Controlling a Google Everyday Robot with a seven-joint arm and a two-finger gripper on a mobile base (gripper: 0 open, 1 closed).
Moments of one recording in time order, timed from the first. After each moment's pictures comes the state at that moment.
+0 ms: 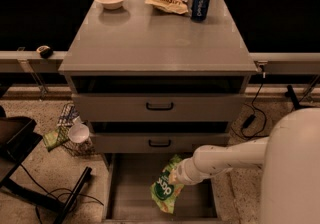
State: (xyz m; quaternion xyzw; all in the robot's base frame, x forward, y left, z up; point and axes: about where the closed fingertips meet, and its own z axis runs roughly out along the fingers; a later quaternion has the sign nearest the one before) arm 0.493 -0.059 0.393 -0.03 0.97 0.23 0.08
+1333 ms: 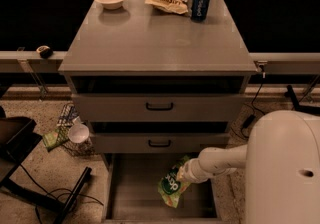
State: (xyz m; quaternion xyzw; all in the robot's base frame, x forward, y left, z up) arm 0.530 -0.099 0.329 0.04 0.97 0.21 0.09
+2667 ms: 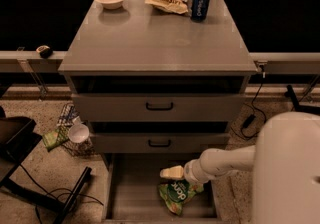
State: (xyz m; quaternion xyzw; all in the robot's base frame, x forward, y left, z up) arm 0.523 -0.098 0.338 0.03 0.97 0.22 0.09
